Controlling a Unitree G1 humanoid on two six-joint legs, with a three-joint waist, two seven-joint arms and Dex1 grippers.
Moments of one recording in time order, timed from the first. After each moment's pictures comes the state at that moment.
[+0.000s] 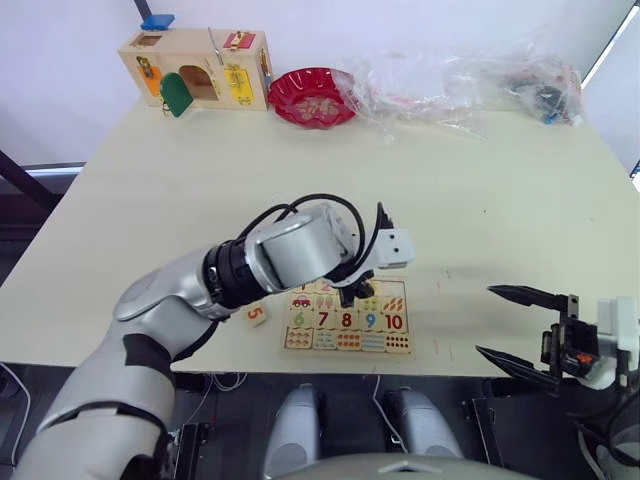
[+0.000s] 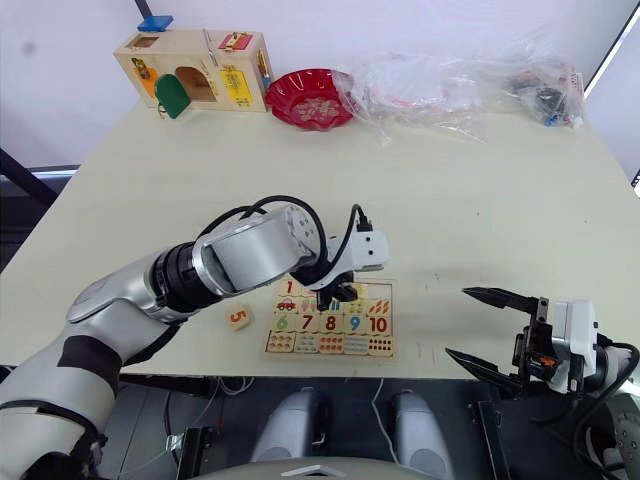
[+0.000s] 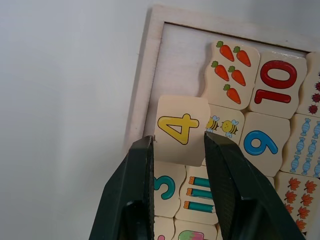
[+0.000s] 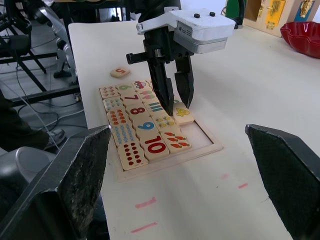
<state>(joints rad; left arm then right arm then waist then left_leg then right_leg) -1.16 0.54 -0.91 -0.27 -0.35 1.47 -0.79 0.34 -0.68 -0.33 -0.40 0.67 0.01 1.23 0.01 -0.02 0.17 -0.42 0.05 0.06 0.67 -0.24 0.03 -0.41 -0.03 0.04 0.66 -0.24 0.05</state>
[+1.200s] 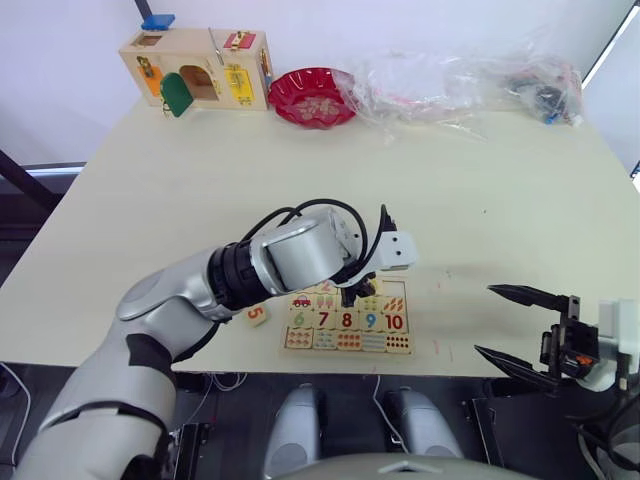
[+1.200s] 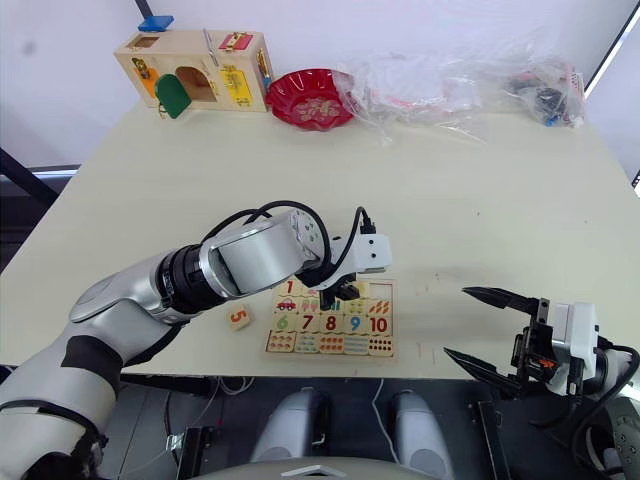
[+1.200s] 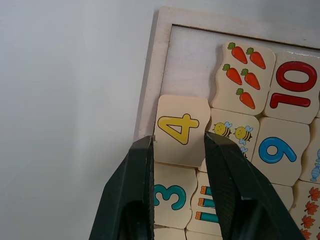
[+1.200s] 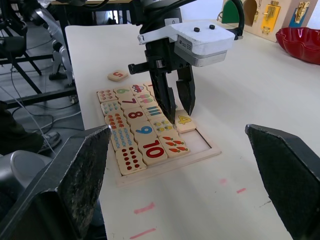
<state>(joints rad) -1.15 0.53 -0.95 -0.27 -0.34 1.42 -0.75 0.36 -0.67 -0.33 -0.41 0.67 -0.01 1.21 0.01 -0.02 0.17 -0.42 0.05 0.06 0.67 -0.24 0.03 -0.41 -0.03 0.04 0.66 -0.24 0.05</state>
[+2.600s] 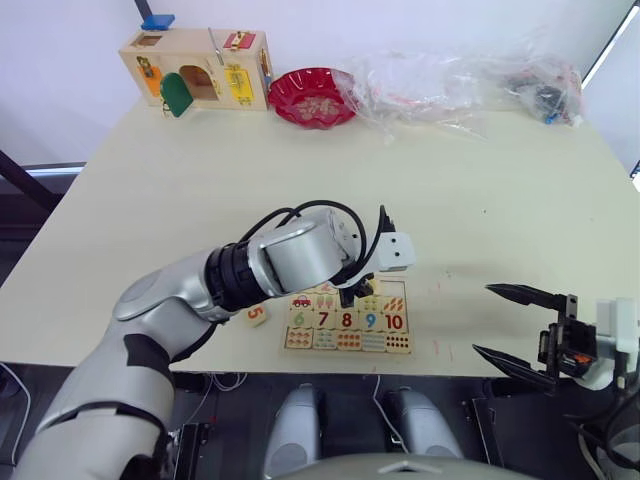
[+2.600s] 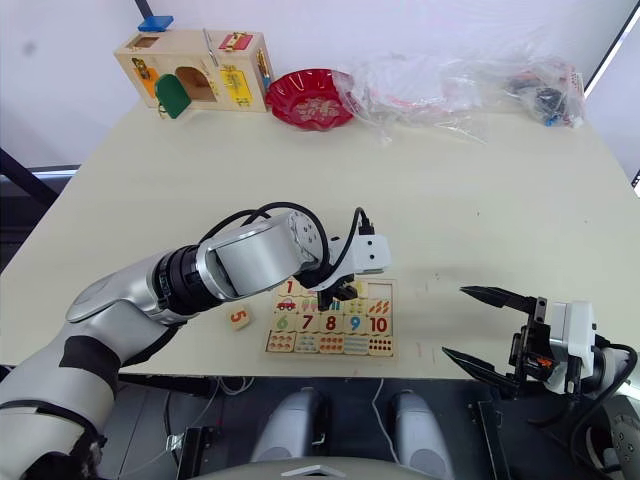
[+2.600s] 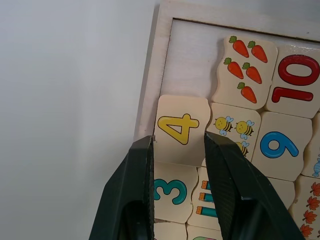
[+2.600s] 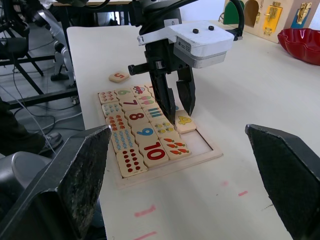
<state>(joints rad) -1.15 0.54 -0.95 -0.29 -0.34 1.44 -0.74 0.35 -0.67 -0.32 -0.42 0.67 0.00 1.21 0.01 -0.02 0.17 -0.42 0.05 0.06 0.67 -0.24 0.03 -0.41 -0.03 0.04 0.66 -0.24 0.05</state>
